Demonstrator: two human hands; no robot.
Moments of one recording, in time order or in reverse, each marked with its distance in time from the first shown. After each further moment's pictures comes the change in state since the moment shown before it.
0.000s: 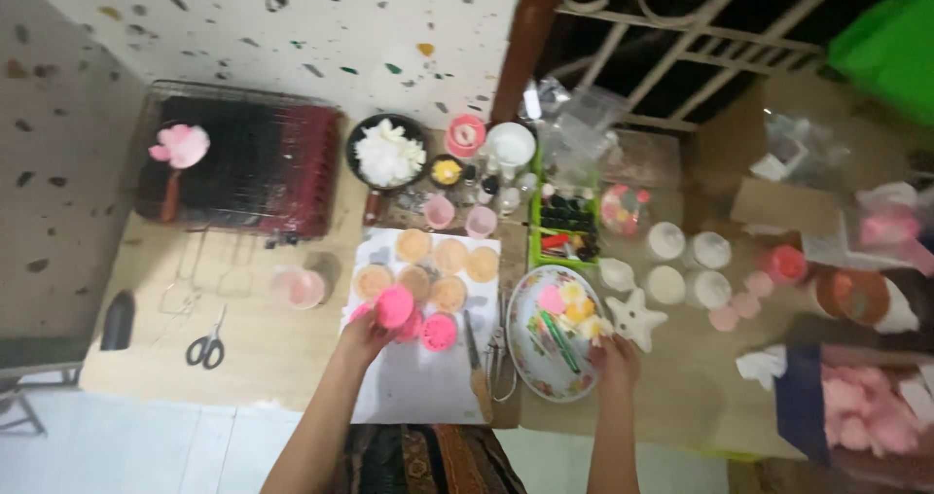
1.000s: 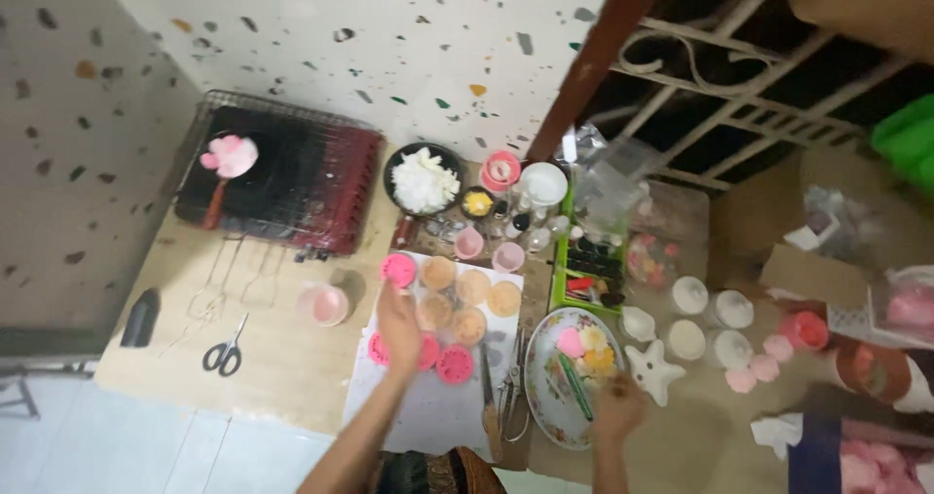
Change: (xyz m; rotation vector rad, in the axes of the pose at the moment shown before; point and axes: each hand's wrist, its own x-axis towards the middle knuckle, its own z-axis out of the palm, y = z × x) left_hand -0.085 0.006 0.132 0.782 0.269 1.305; right_hand -0.067 -0.045 0.063 -0.818 0.214 -0.362
